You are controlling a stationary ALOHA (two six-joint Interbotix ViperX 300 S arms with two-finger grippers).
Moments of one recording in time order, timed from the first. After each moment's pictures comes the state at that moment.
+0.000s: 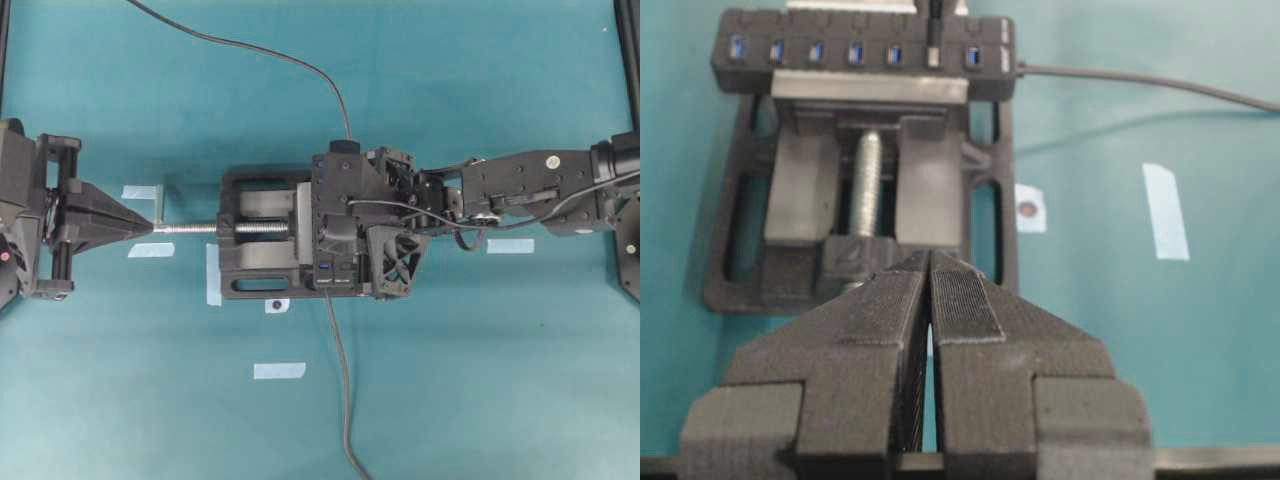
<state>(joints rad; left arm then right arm) 0.01 -0.79 1.16 0.01 0.09 -0.05 -0.01 0.05 0.54 -0.01 0.31 0.08</state>
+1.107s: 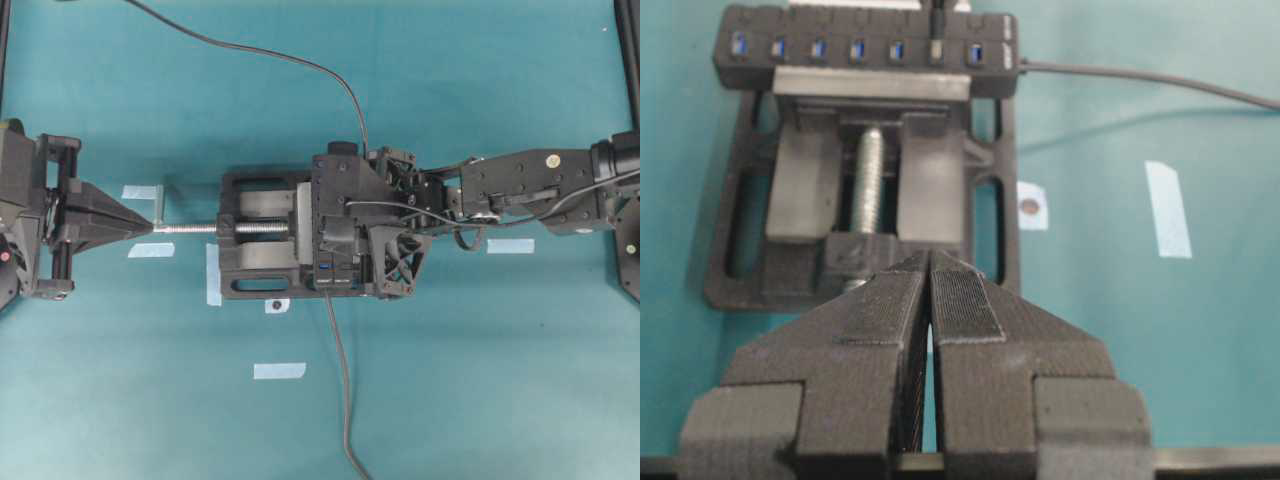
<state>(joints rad) 0.01 -0.79 1.16 0.01 0.09 -0.05 -0.01 0.05 0.52 -0.01 0.36 0.08</state>
